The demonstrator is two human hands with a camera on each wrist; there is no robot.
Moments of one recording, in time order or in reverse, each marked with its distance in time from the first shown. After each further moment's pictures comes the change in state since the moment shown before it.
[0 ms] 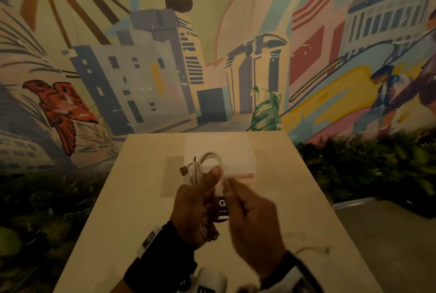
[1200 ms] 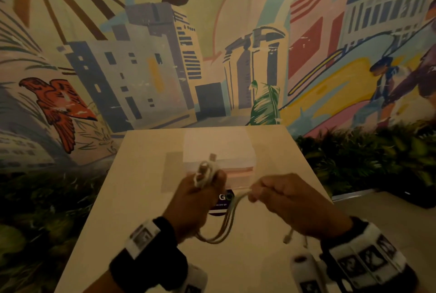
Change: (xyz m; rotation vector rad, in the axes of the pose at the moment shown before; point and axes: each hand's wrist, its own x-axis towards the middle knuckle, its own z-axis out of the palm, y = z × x) left_hand -0.010 0.004 -0.002 0.695 0.032 0.198; right_hand 0.029 0.004 -0.083 -0.155 -0.542 0.133
